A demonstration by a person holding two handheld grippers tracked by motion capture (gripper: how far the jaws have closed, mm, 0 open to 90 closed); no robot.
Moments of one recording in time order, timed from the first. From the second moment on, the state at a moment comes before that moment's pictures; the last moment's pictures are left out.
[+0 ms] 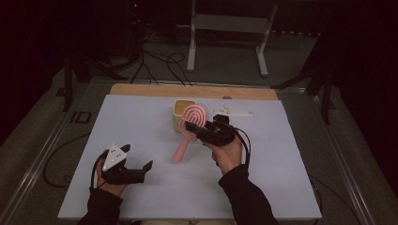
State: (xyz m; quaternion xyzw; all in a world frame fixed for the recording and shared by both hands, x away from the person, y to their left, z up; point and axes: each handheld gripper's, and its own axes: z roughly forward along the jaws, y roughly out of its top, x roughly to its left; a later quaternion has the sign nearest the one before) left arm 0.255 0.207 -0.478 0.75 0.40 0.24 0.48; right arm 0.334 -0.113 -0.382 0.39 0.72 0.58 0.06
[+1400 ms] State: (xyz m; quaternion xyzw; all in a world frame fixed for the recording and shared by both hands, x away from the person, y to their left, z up) left arm 0.248 0.223 -0.500 0.72 0.44 0.28 0.46; right arm 0.357 -0.109 -0.356 0.39 0.70 0.59 0.07
